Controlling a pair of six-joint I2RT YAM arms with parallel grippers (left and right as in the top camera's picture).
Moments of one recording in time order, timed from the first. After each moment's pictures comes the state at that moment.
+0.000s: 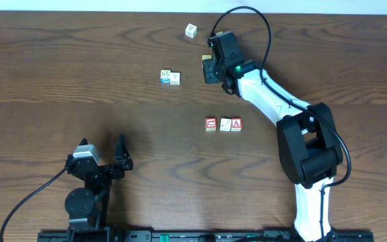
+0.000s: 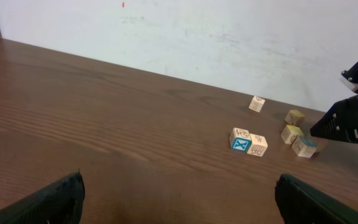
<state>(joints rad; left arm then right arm) 0.04 0.01 0.03 -0.13 0.04 -0.22 0.44 2.17 1.61 -0.33 0.04 0.24</state>
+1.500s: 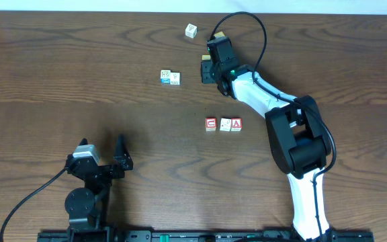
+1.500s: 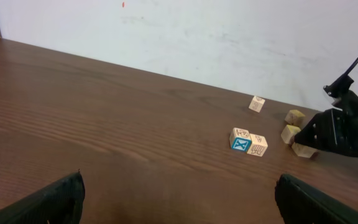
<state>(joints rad) 0.04 0.01 0.03 -0.13 0.04 -0.22 0.44 2.28 1.62 -0.20 0.06 0.31</state>
